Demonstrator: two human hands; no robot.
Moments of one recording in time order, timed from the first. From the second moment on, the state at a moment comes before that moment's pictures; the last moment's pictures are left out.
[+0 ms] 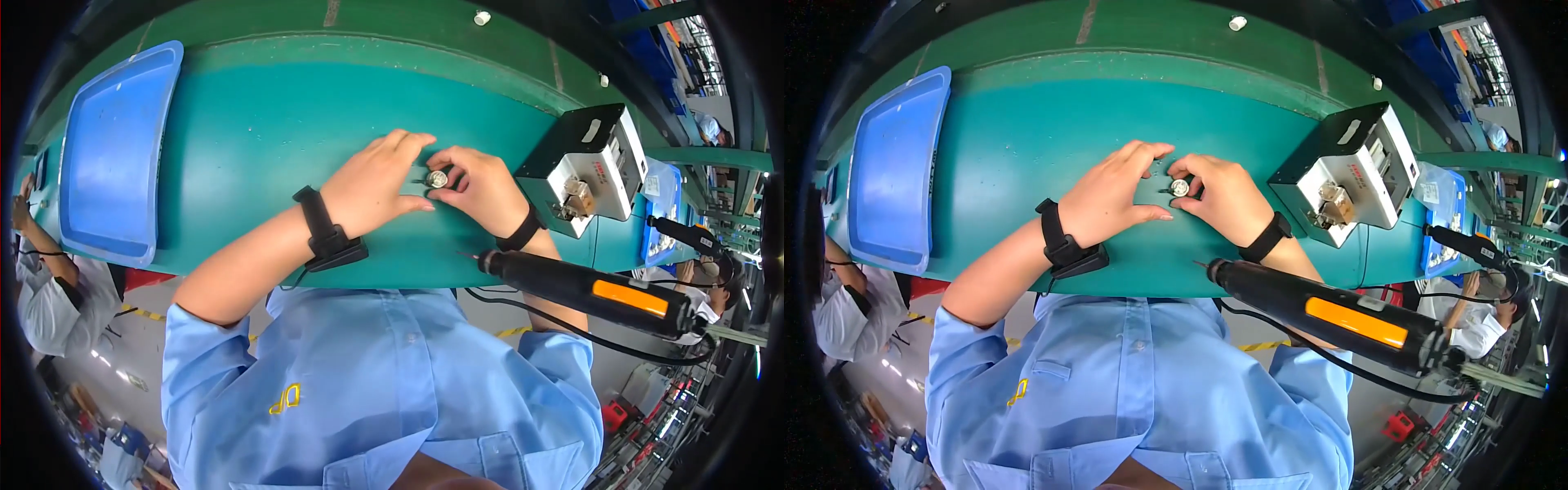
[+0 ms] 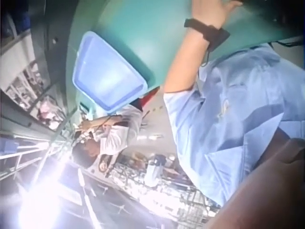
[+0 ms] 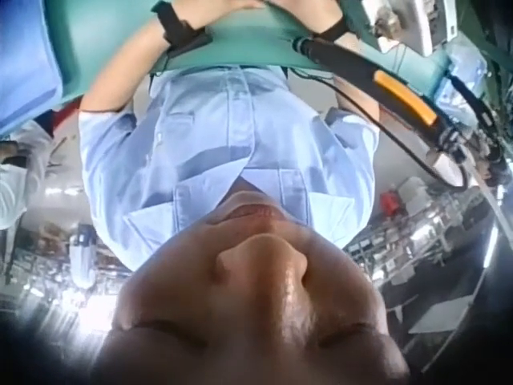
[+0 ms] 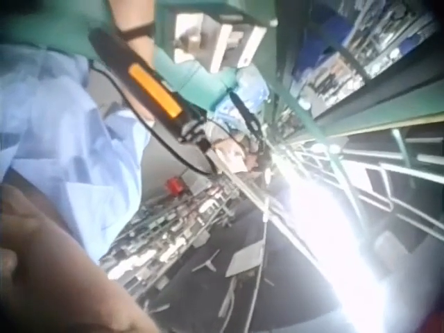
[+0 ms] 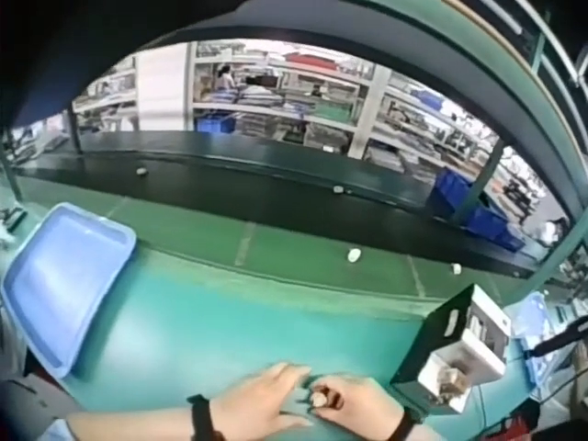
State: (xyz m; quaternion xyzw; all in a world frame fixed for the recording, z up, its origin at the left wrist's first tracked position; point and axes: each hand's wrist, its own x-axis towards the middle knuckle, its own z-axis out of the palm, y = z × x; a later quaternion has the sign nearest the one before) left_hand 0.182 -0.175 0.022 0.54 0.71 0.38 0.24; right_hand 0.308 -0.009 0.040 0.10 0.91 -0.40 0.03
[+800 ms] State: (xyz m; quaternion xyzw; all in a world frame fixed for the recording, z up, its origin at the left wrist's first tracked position) left_hand 0.205 -0.145 0.002 0.48 0.69 0.45 0.29; right_hand 0.434 -0.008 0.102 0.00 0.70 -0.39 -0.60
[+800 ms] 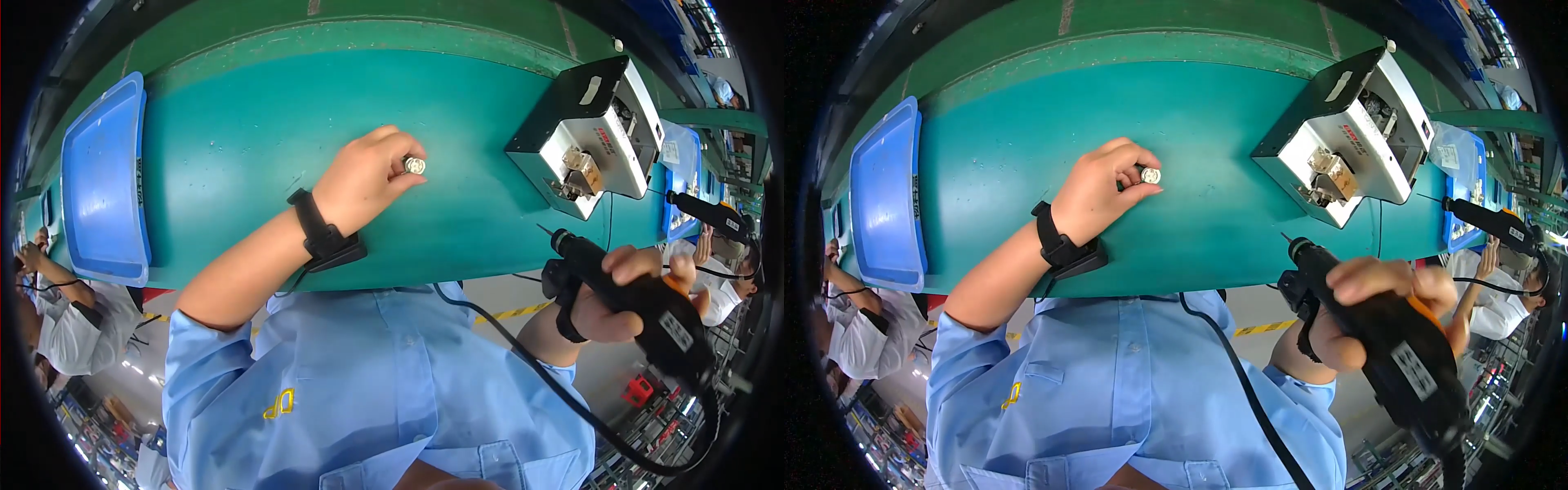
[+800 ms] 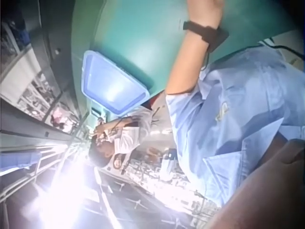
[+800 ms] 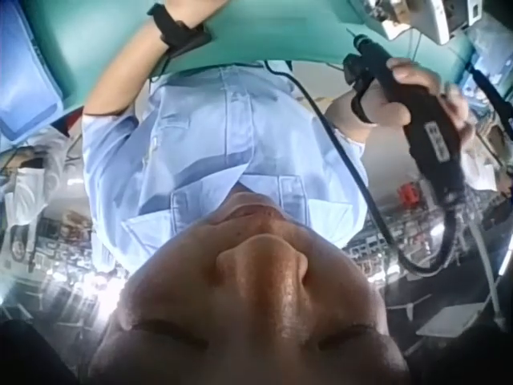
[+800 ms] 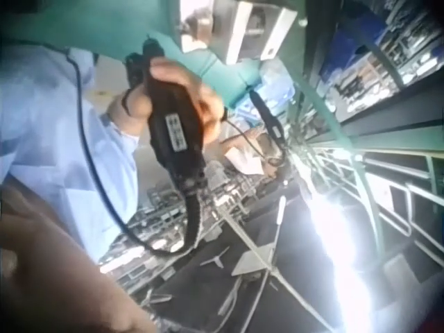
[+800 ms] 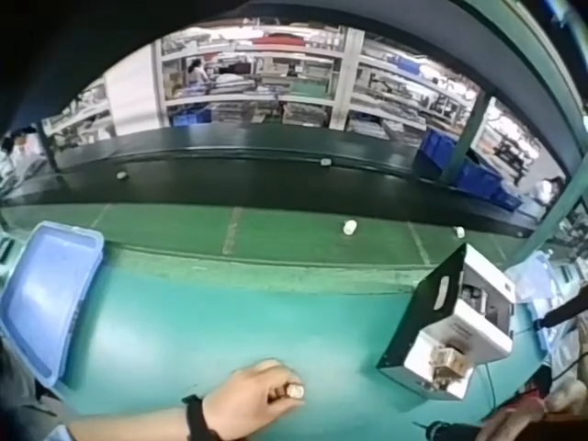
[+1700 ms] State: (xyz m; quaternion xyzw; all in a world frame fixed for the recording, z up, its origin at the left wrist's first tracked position) left_hand 0.214 -0.133 0.004 0.50 0.67 0.45 0.29; right_hand 0.441 0.056 0.119 0.06 0.64 -0.55 -0.53
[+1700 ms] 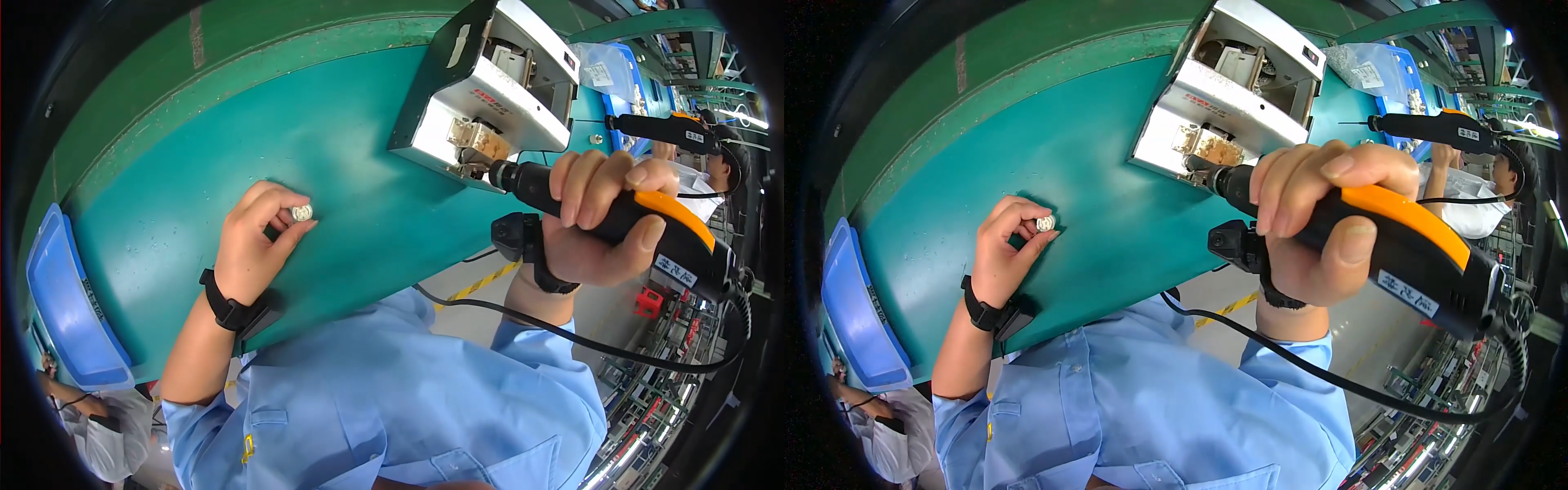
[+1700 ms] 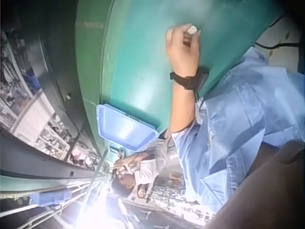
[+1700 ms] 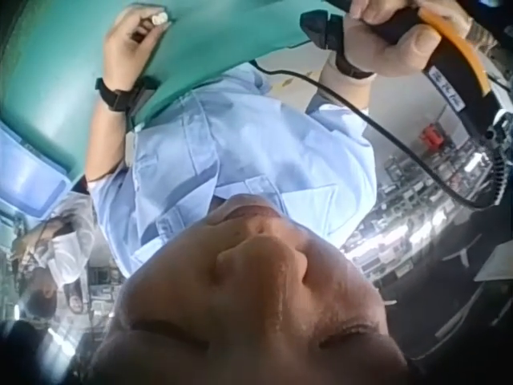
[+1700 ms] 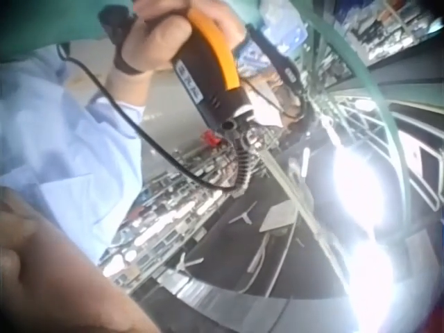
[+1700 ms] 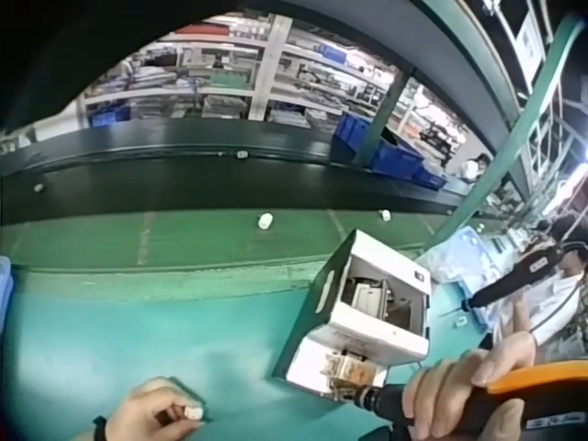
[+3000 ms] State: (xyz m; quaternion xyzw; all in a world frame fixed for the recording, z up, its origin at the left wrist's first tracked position) left_hand 0.215 -0.137 -0.009 0.50 0.63 0.49 0.33; right_hand 0.337 -0.030 0.096 0.08 0.63 -0.68 -0.36
